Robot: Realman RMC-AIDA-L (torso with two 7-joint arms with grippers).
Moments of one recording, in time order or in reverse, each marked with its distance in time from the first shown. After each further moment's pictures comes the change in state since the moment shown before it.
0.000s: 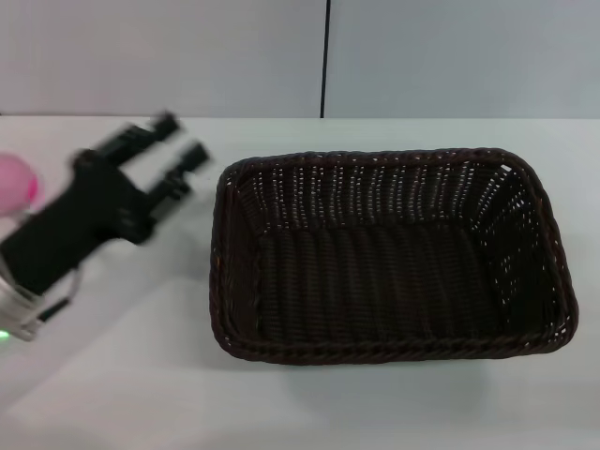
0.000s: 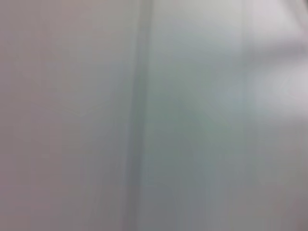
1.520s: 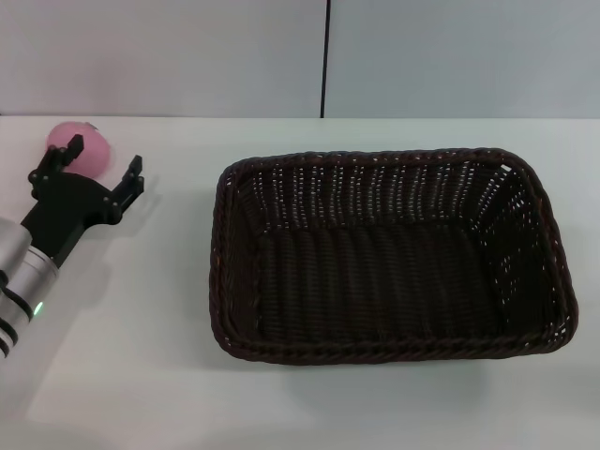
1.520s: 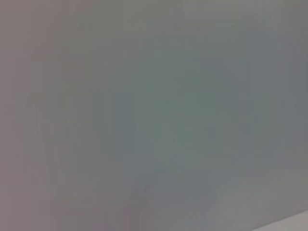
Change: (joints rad) left arm -0.027 -0.003 -0.433 -0.249 -0.002 -0.694 0.661; right arm 0.020 0.000 -0.010 0.002 -0.006 0.070 -0.018
